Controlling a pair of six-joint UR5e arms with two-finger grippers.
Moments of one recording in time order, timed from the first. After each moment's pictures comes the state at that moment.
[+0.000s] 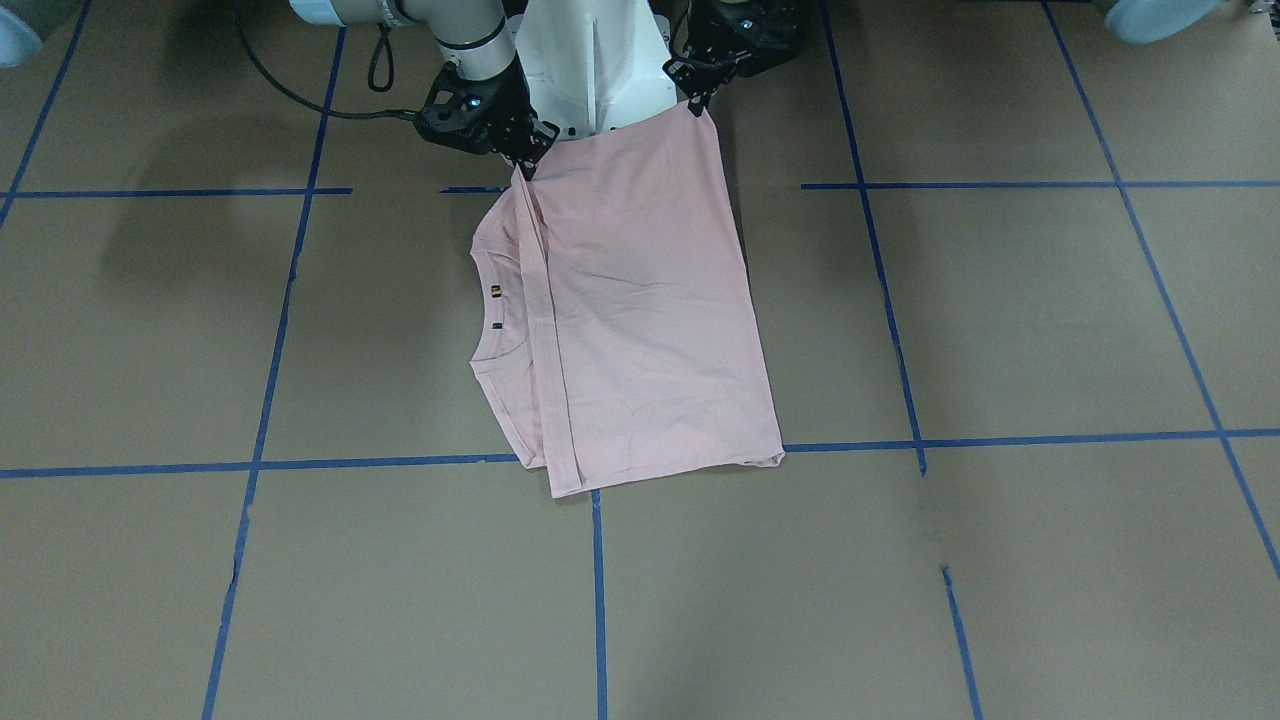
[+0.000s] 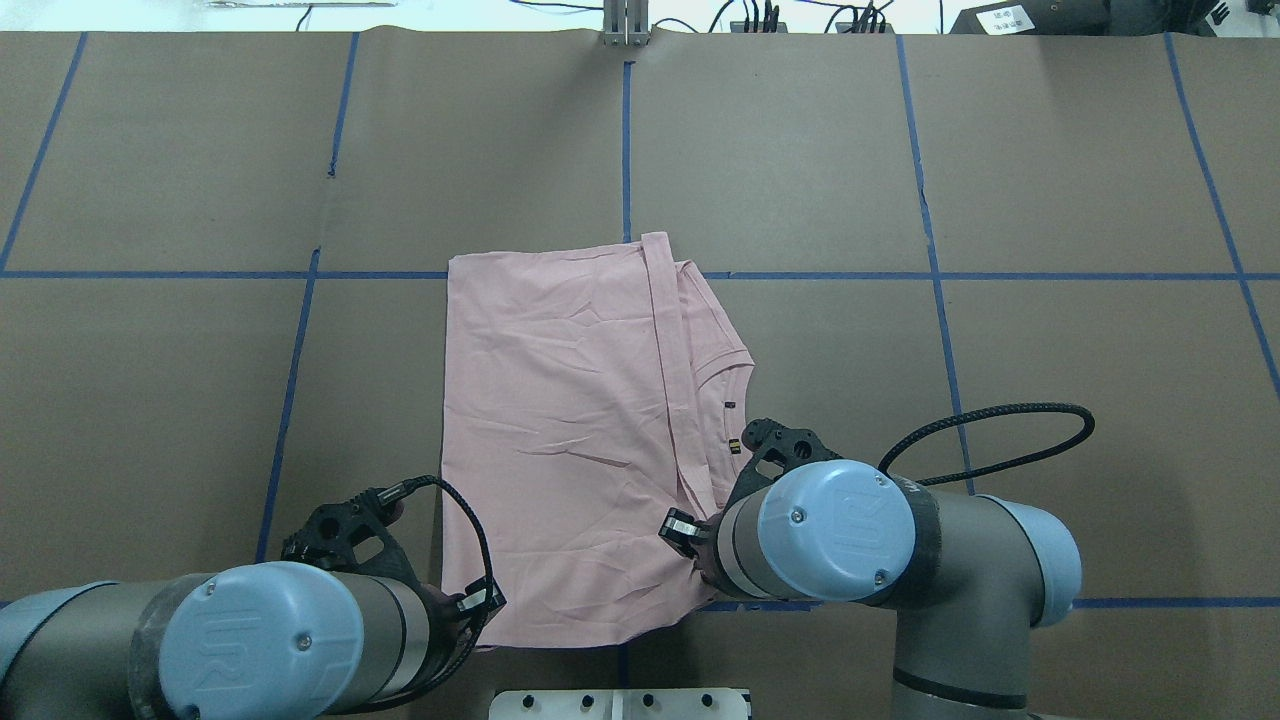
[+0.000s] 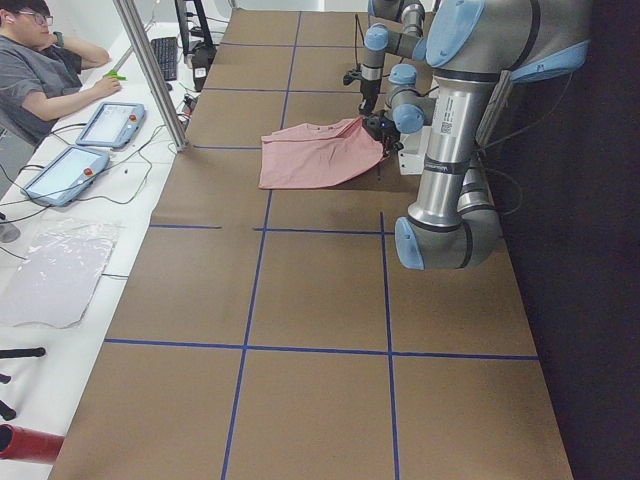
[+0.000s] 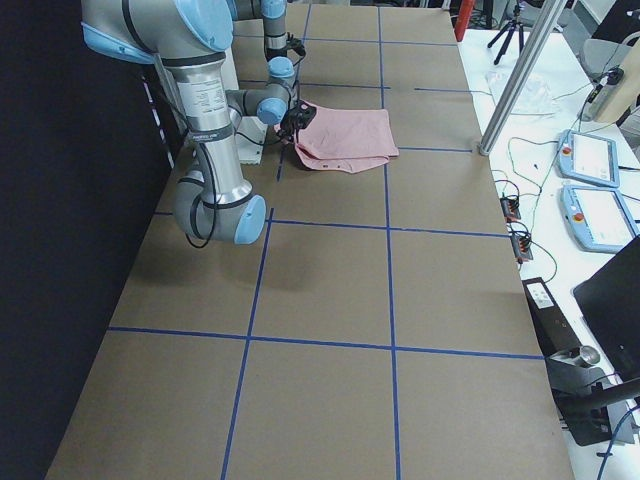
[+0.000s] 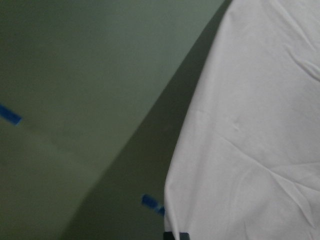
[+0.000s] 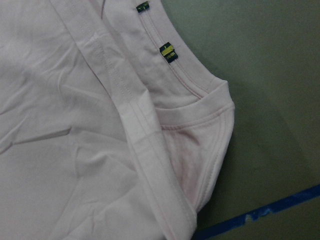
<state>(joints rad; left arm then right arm) -0.14 -1.93 -2.25 -1.42 -1.65 -2.02 0.25 -1.14 2.02 -1.53 1.73 1.88</state>
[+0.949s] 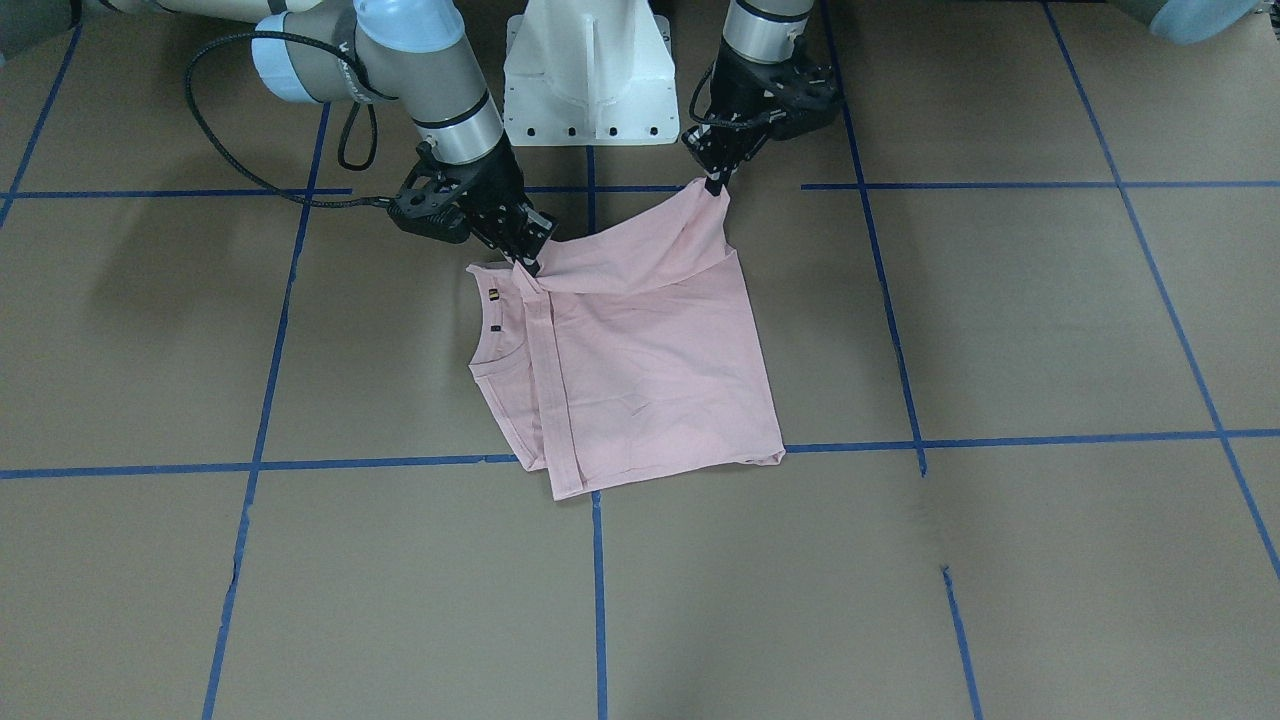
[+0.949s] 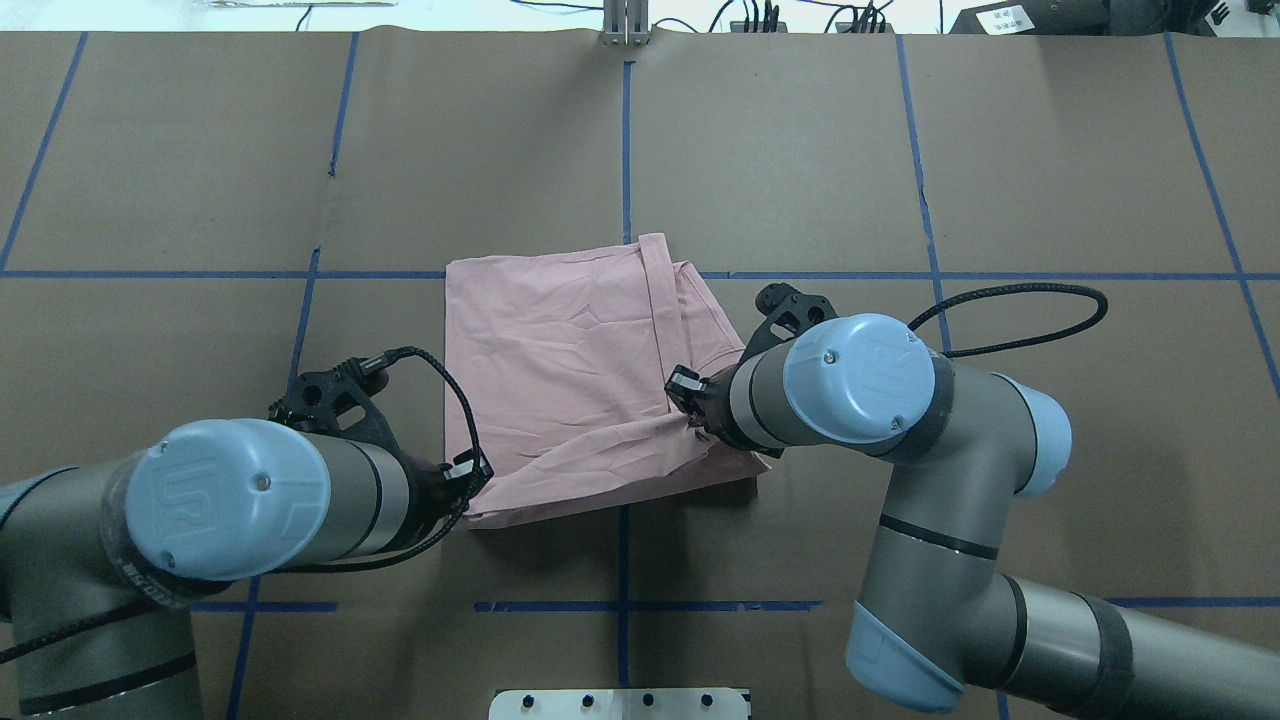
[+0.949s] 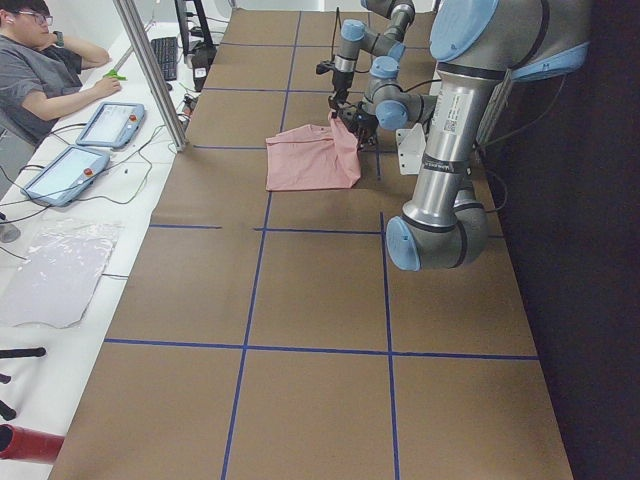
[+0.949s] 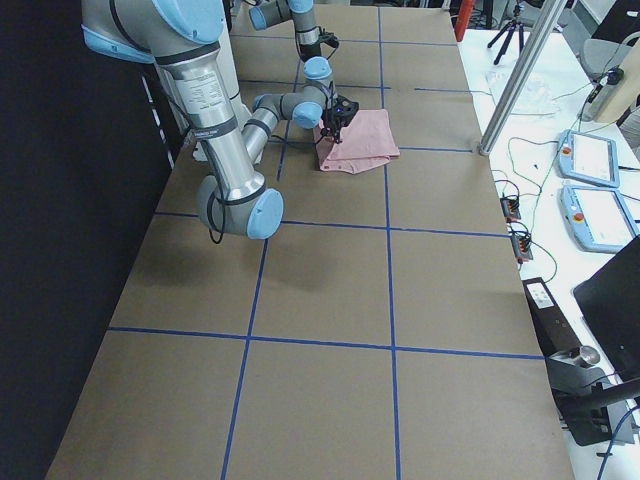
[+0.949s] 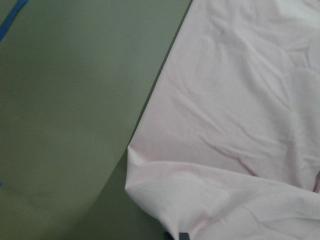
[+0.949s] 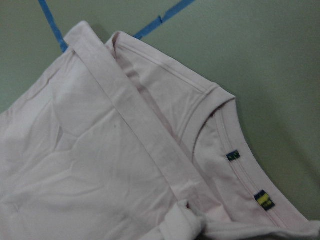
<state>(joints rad) -0.40 -1.98 -2.09 -1.60 -1.65 -1.88 0.48 -1.01 1.80 -1.35 1.73 1.83</state>
